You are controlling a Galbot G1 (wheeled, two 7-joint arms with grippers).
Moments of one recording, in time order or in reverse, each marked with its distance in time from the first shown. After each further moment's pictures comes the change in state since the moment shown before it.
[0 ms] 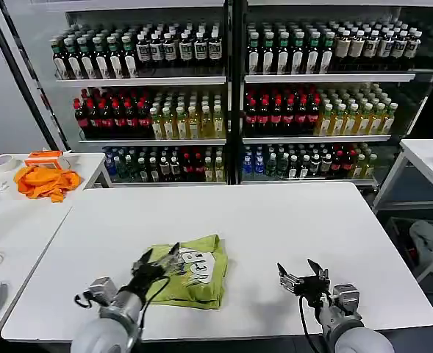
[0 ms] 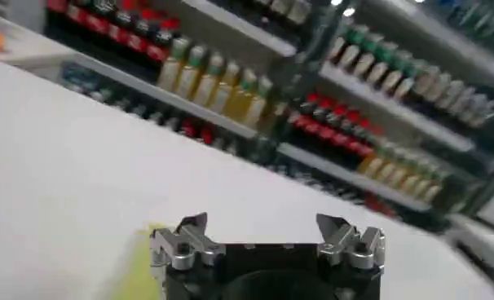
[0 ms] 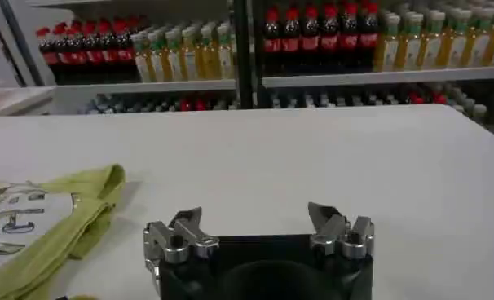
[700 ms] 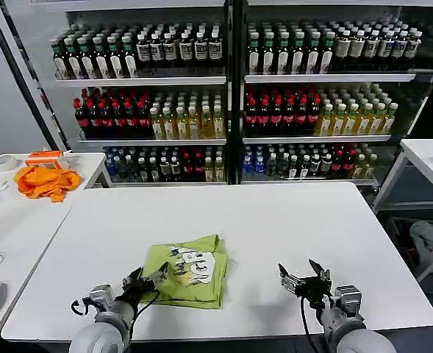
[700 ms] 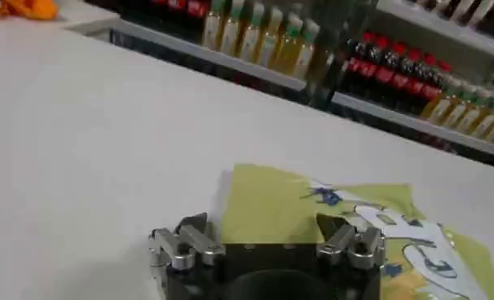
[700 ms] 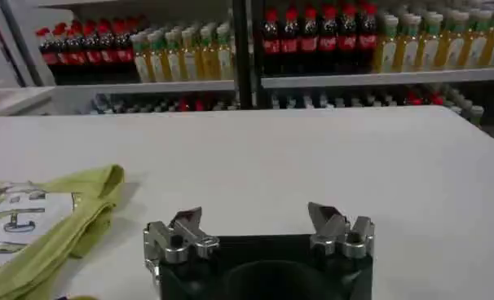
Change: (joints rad) left arm -0.036 -0.004 -0.004 0.148 0.021 0.050 0.035; right arm -0.025 -0.004 0.022 0.027 -0.001 0.000 0.000
